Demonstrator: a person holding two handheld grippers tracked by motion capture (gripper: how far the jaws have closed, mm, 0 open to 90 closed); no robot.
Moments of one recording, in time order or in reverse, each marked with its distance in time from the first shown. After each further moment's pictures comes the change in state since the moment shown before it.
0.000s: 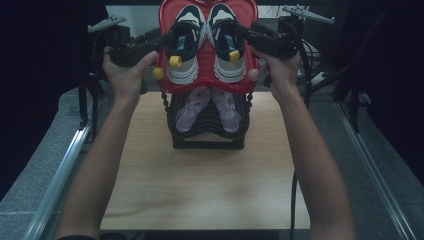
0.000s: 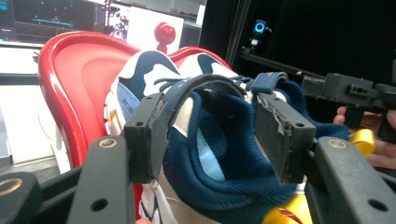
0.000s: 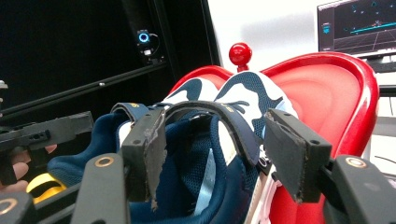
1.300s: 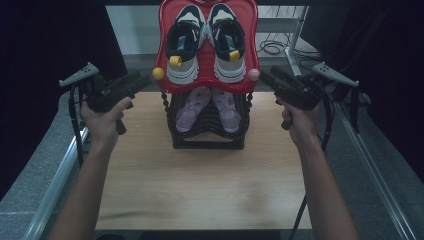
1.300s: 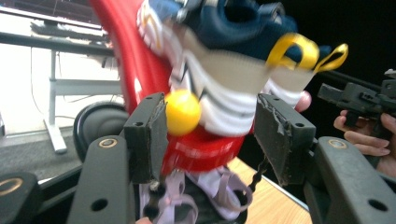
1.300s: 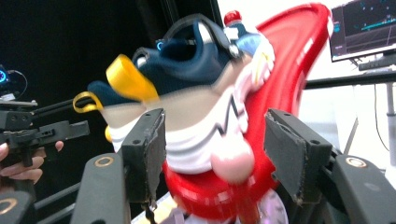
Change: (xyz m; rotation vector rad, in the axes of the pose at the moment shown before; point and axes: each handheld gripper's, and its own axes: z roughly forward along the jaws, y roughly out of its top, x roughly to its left) left arm 0.022 -0.083 -0.075 0.035 -0.016 -0.067; right arm -0.029 -0.089 -0.082 -0.072 0.078 0.066
